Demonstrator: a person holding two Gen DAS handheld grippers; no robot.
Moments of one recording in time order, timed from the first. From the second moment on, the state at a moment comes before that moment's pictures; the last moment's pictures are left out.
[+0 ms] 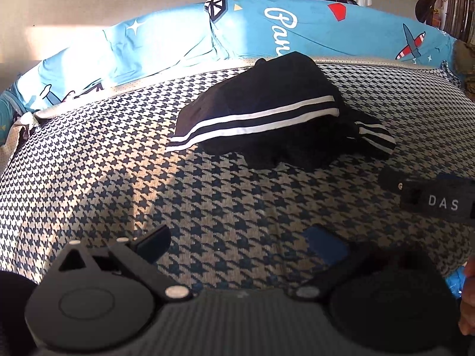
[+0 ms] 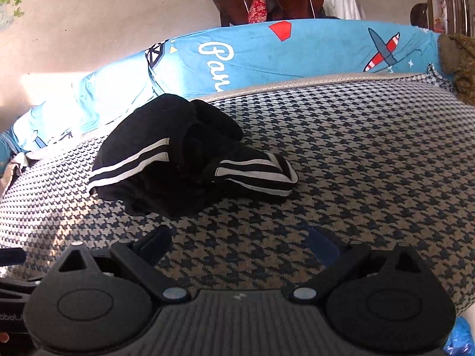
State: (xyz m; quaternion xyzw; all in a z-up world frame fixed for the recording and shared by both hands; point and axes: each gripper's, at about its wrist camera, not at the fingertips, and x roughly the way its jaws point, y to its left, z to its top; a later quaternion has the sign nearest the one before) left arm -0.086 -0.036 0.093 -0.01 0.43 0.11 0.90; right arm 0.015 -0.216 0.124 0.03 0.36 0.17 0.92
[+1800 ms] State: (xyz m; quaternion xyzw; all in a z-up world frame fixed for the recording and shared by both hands) left arm -0.088 -0.034 0.091 -0.03 0.45 0.13 0.88; right arm 0.013 -0.211 0.109 -0.02 0.39 0.13 0.91
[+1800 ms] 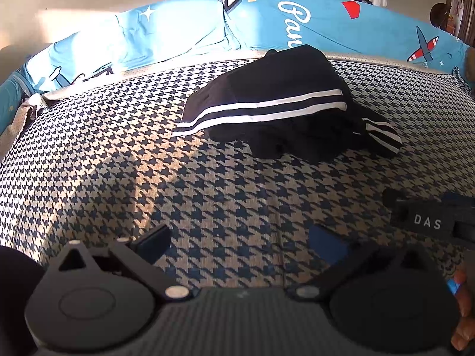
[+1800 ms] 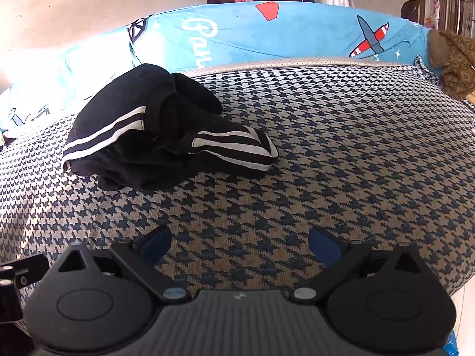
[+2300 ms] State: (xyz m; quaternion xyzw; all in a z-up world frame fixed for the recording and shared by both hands) left arm -0.088 -0.034 0.089 -0.02 0.45 0.14 0.88; right arm 0.012 -0.209 0.107 -0.01 0.39 0.15 0.91
